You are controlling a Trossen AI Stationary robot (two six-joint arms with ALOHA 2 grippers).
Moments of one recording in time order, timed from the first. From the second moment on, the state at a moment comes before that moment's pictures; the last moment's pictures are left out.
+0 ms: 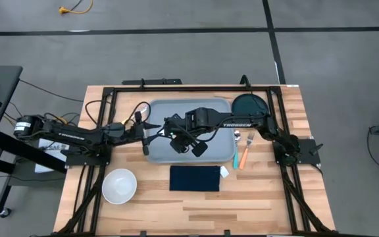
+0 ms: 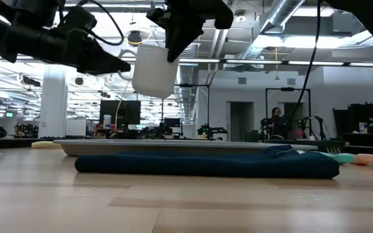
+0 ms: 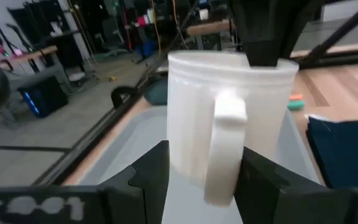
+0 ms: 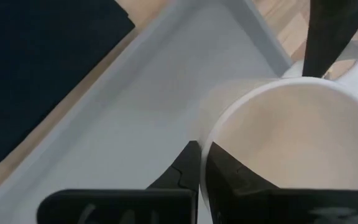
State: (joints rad) left arm 0.04 0.95 0.20 0.66 -0.26 0.17; right arm 0.05 2.24 2.36 -1.33 0.11 -0.85
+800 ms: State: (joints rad) left arm 0.04 0.95 0.20 0.70 -0.34 0.22; right arm 0.05 2.24 2.36 -1.28 0.16 -0.81
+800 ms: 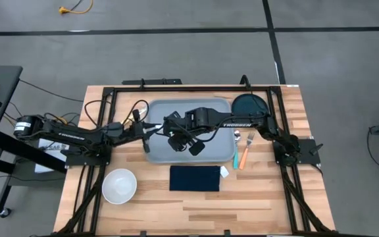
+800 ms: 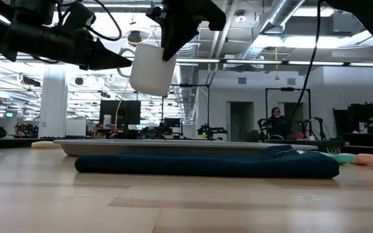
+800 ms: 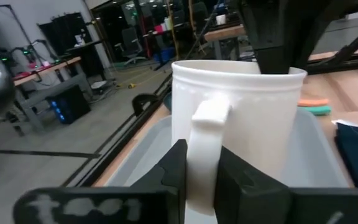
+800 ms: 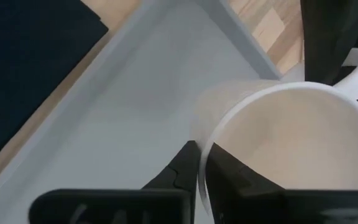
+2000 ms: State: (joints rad) left arm 0.44 1.14 0.08 1.07 -0.38 -0.06; right arm -0.17 2.13 2.36 -1.49 0.05 -0.46
